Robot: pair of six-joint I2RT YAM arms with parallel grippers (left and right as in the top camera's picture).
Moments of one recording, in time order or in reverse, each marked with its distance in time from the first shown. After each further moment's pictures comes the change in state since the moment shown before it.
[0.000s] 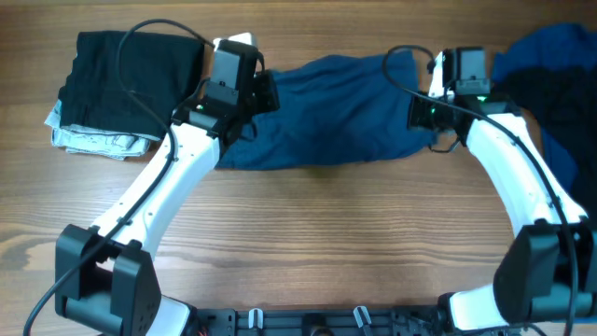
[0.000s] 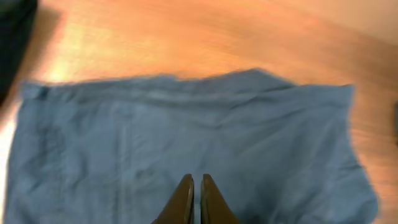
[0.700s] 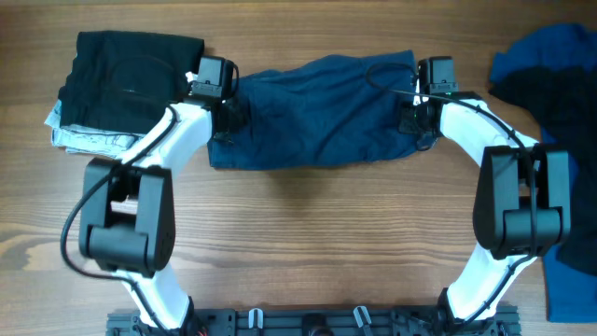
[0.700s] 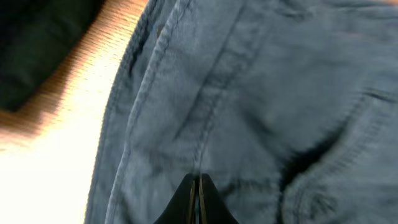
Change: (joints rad) left arm 0.158 0.289 -0.007 -0.072 -0.063 -0.071; right arm -0.003 0.336 0.006 0.179 0.138 -0.037
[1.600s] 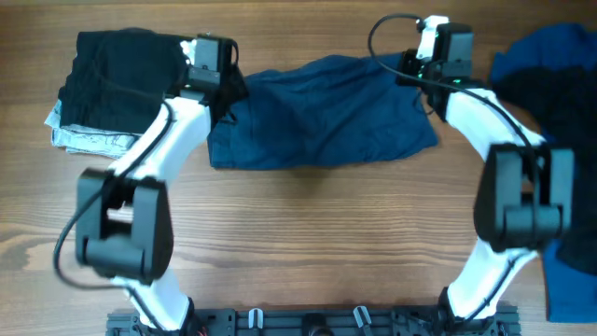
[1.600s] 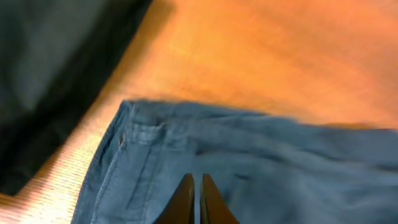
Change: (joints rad) left arm -0.015 -0.042 0.070 0.135 -0.047 0.000; right arm -0.021 0.041 0.098 0.425 -0.238 -0.012
